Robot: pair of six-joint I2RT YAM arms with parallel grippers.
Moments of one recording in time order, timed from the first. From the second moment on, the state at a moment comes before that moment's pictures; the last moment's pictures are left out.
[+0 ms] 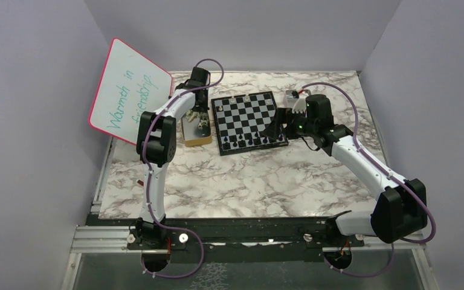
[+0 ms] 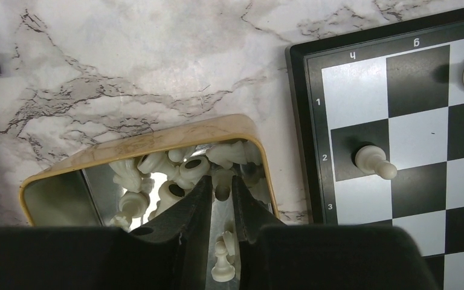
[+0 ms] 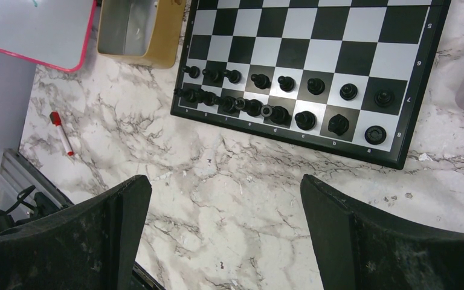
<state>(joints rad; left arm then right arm) -0.26 2.27 1.87 -0.56 -0.12 -0.20 0.35 1.33 1.00 -0.26 -0.36 0.35</state>
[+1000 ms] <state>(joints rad) -0.26 2.20 1.87 -0.59 -0.12 -0.22 0.35 1.31 0.99 -0.26 -0.36 0.35</state>
